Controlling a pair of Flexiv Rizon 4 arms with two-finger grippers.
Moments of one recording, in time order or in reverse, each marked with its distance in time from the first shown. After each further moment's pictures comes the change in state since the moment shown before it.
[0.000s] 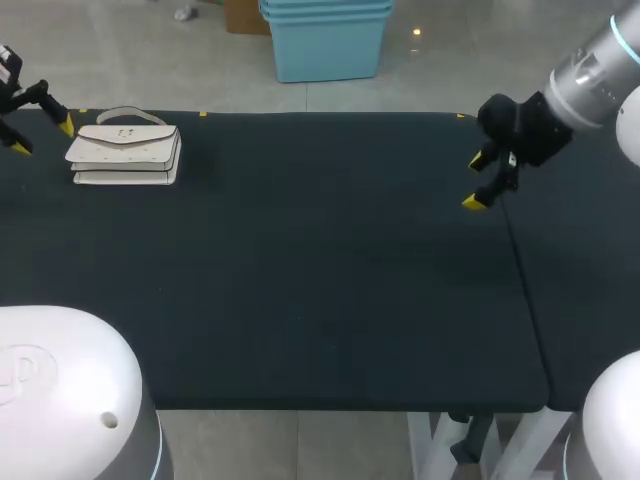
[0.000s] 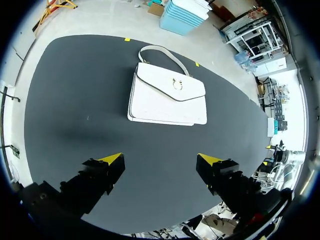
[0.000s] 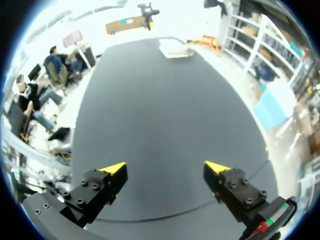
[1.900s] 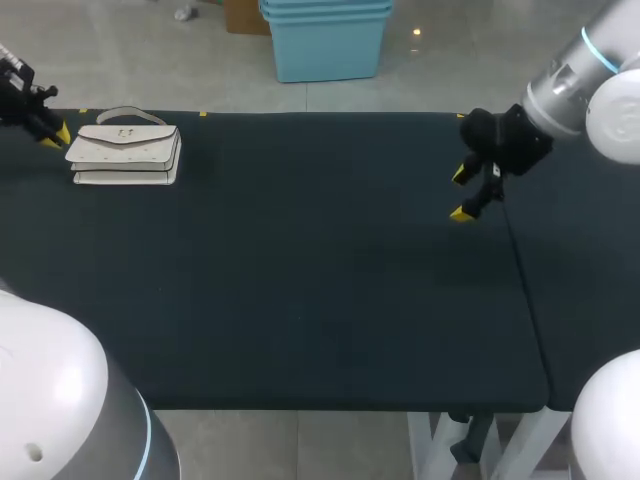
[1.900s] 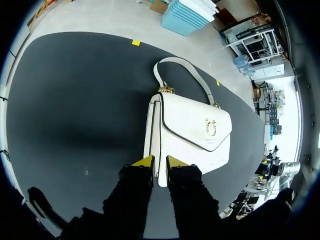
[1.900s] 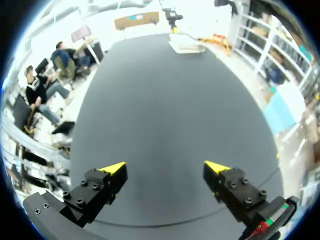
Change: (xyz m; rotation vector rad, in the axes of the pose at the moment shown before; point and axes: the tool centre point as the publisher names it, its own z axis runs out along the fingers) left arm -0.051 -0.090 0.074 -0.031 0.071 -0.020; right arm 0.005 -0.001 0.031 0.027 0.071 -0.045
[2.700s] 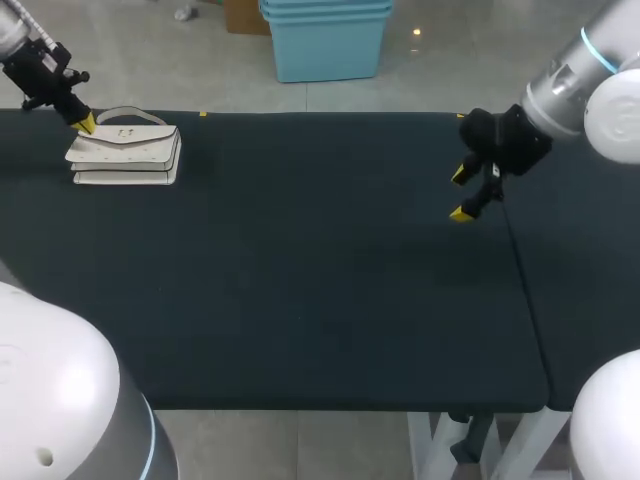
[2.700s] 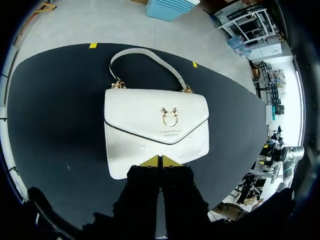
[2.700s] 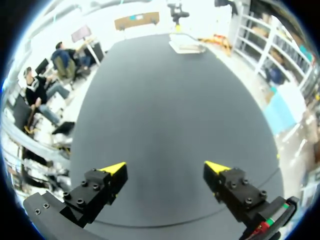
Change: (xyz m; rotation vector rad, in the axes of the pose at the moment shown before) left arm 0.071 0.009 0.000 -0.118 -0.031 0.129; right arm 0.000 0.000 0.001 0.000 -0.001 0.000
